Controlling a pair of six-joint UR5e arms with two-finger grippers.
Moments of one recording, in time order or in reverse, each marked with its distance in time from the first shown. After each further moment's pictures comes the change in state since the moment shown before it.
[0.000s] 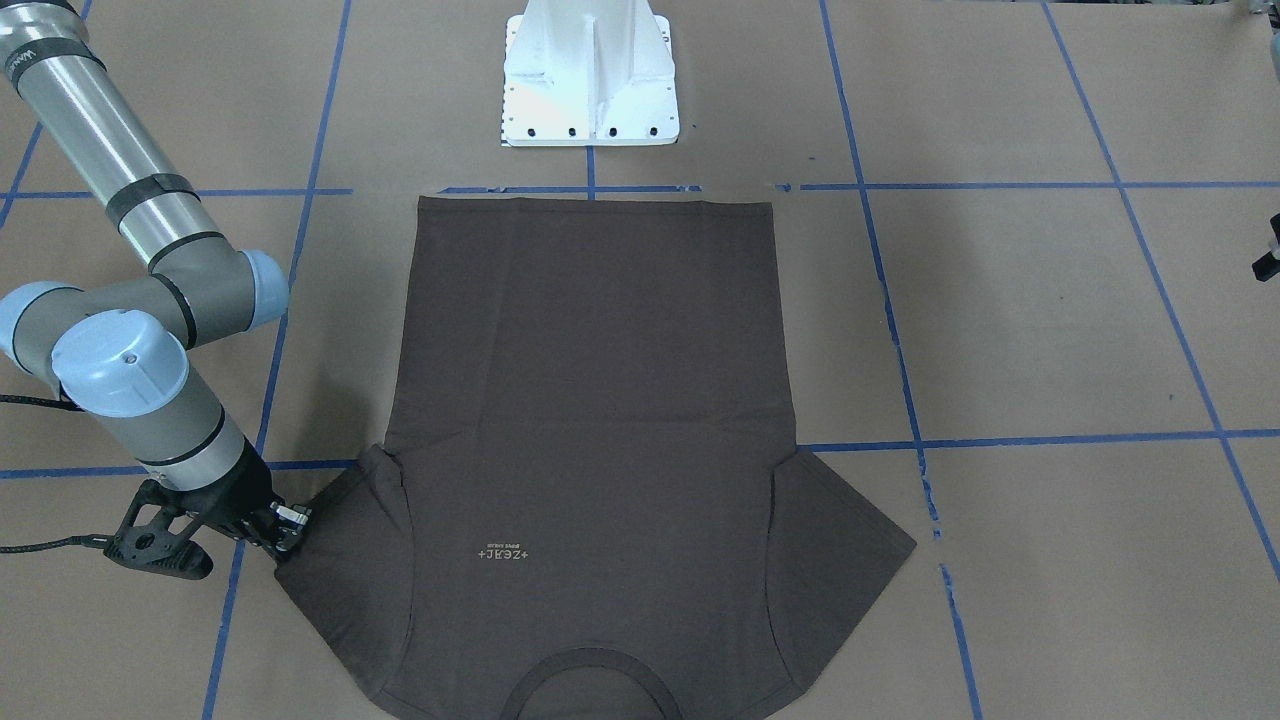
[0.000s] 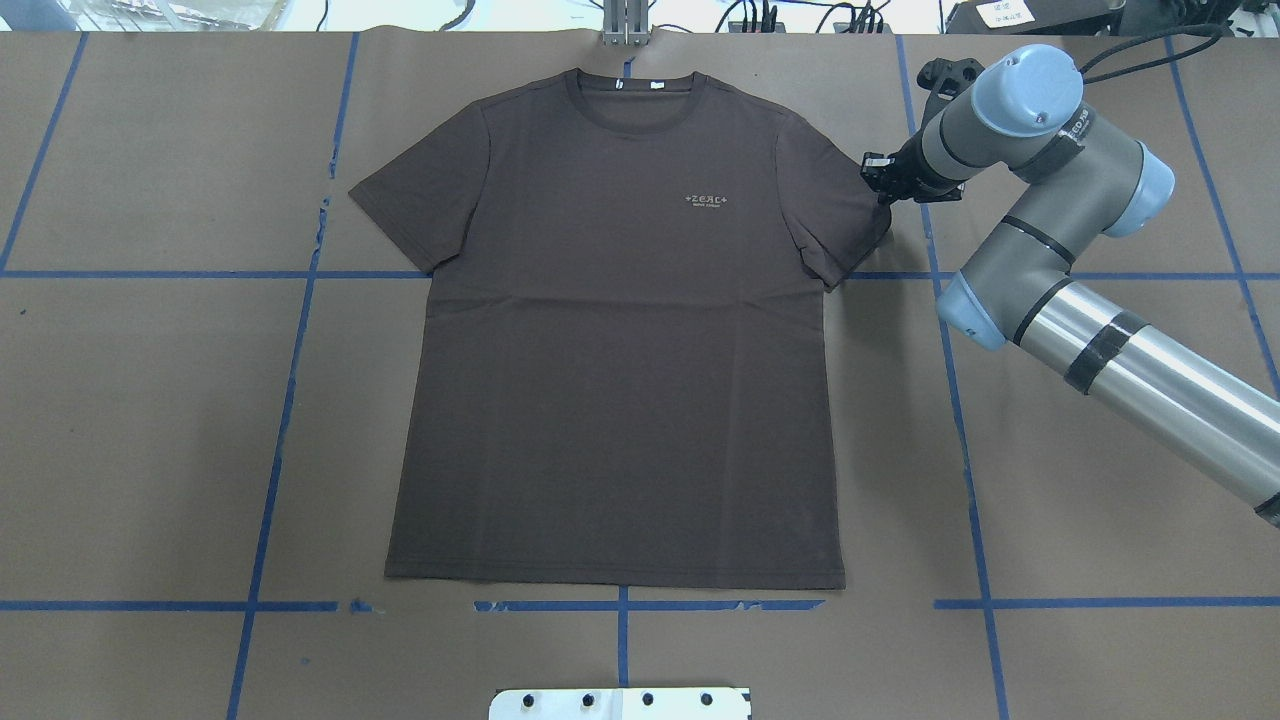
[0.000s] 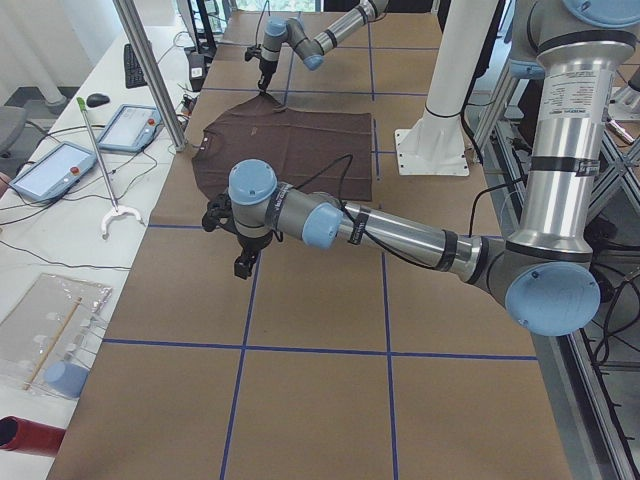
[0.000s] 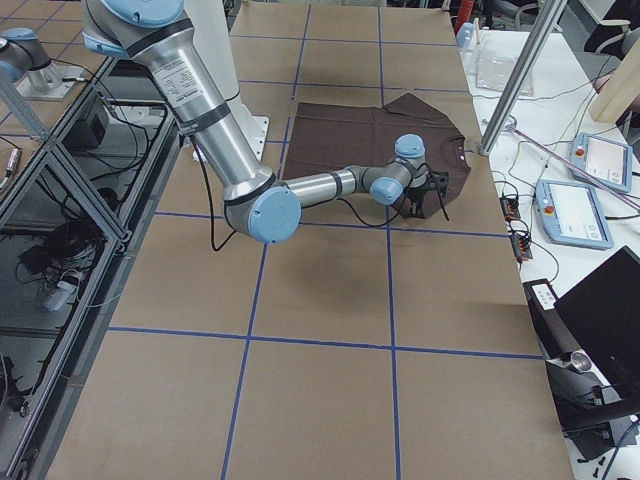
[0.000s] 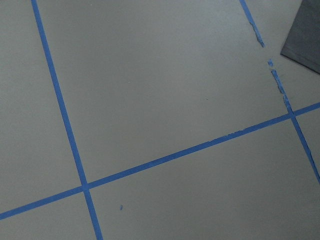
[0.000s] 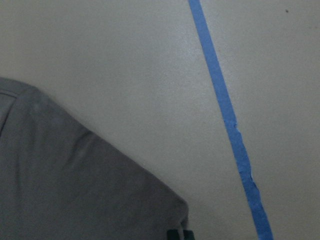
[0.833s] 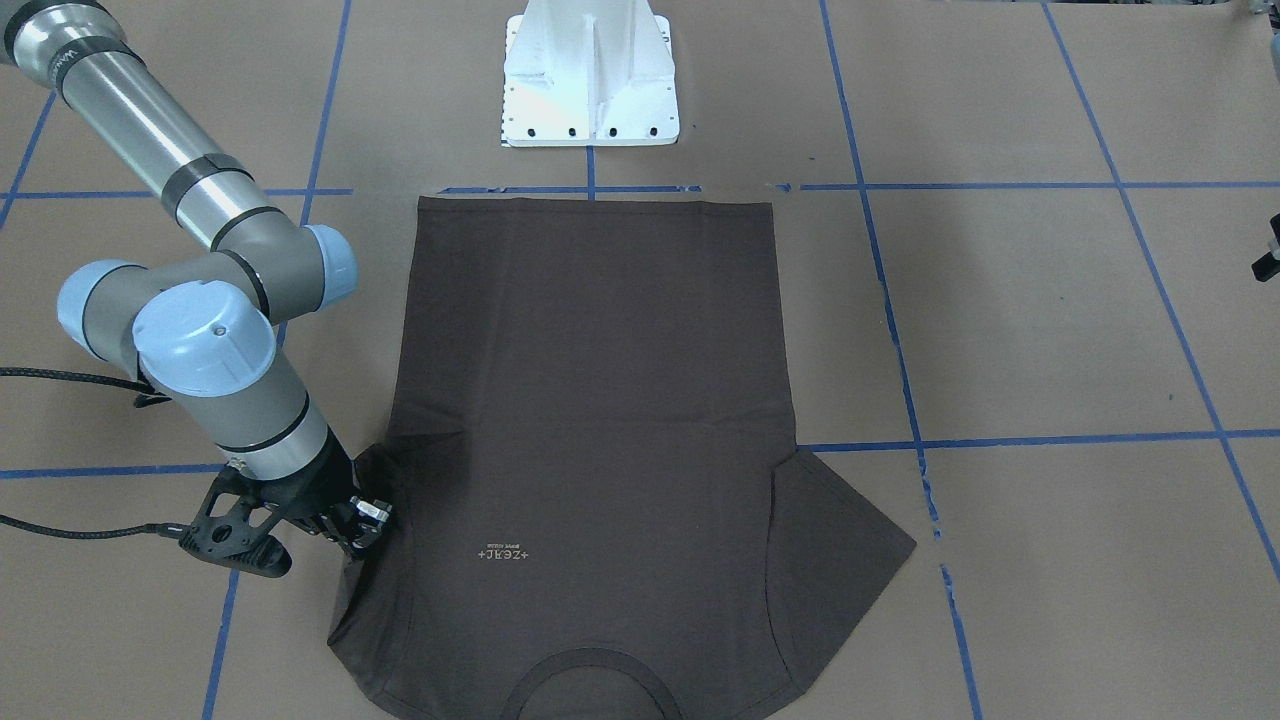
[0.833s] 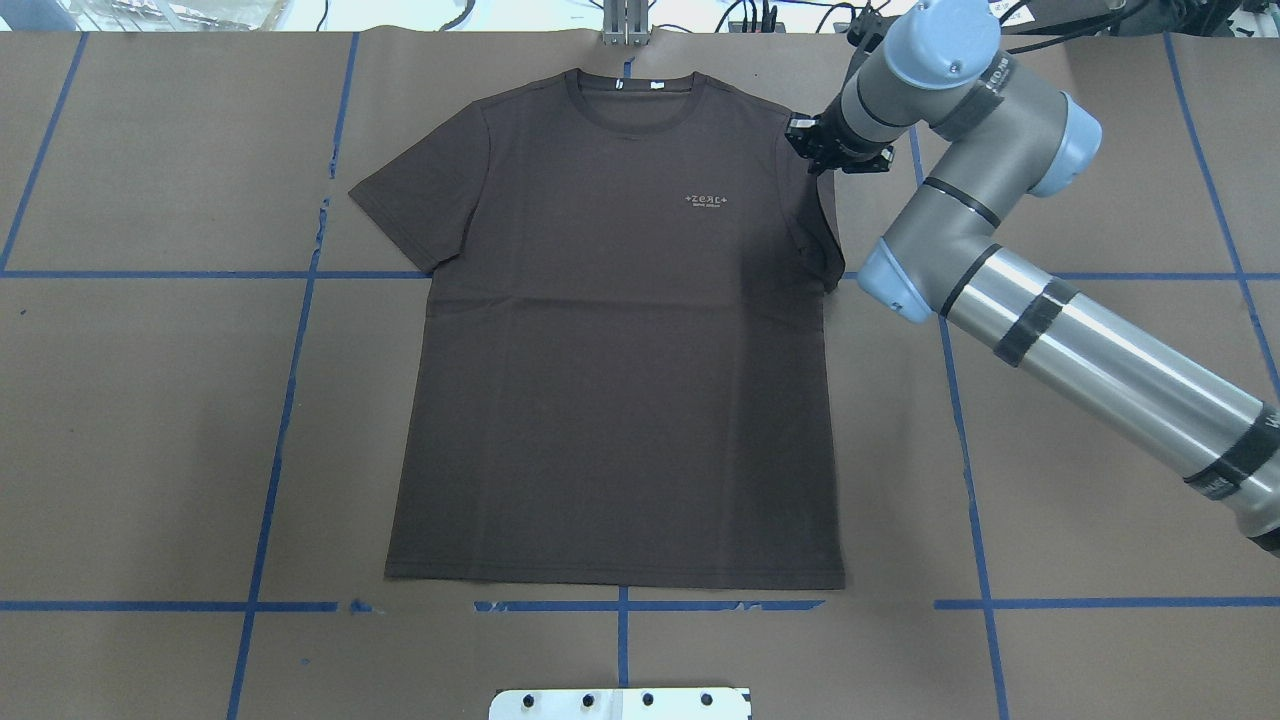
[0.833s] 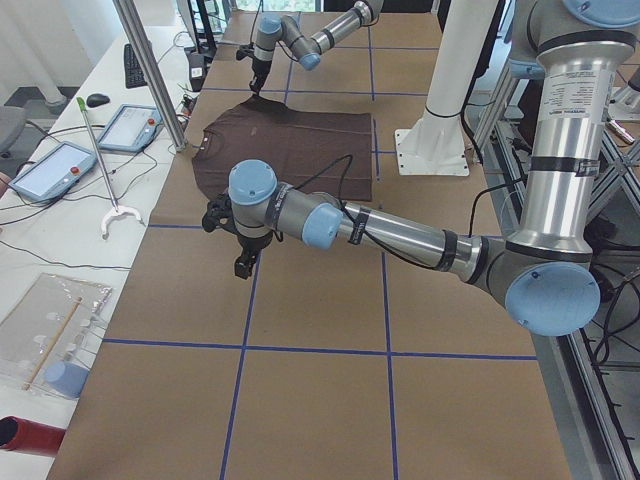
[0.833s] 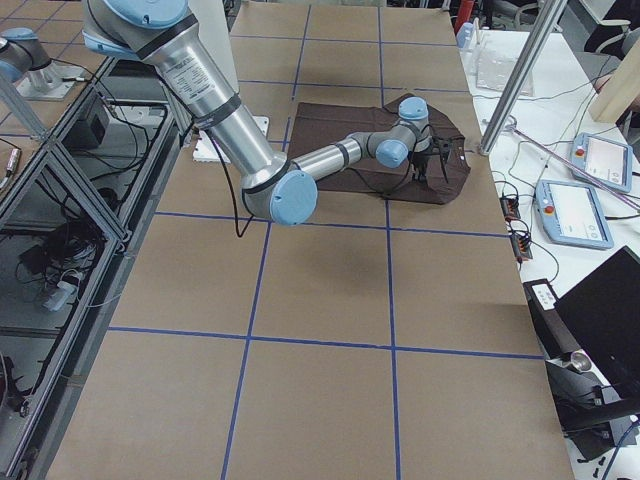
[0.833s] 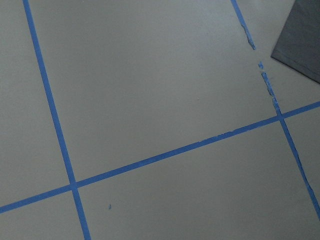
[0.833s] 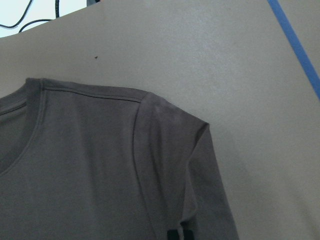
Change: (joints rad) left arm 0.000 0.000 0.000 0.000 -0.001 -0.002; right arm -0.035 0.147 0.024 -0.141 -0.024 0.120
